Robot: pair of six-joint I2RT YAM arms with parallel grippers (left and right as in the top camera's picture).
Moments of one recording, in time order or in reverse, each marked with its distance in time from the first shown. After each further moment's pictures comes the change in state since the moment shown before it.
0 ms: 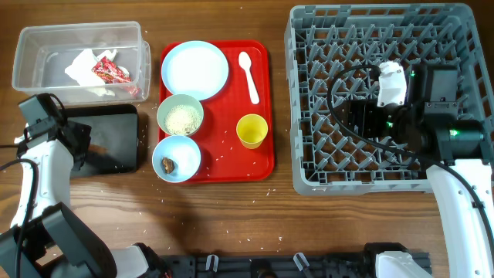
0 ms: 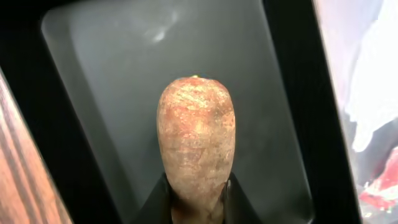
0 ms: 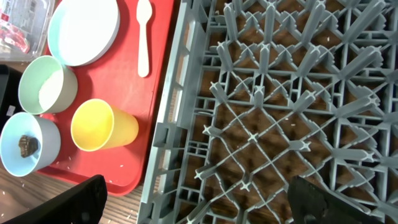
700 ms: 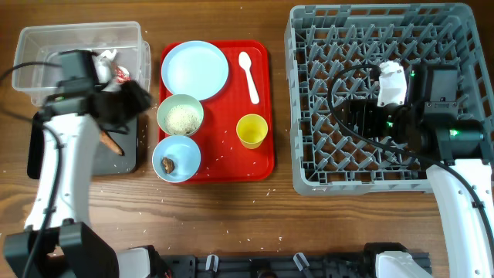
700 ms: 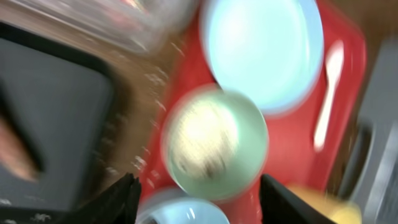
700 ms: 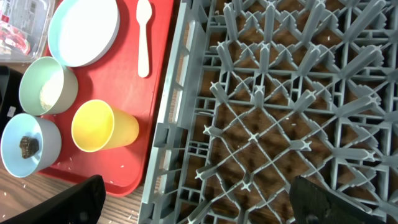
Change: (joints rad) left arm -0.348 -0.019 0.267 -0.270 0.379 0.468; right arm 0.000 0.000 0.000 0.001 0.000 0.007
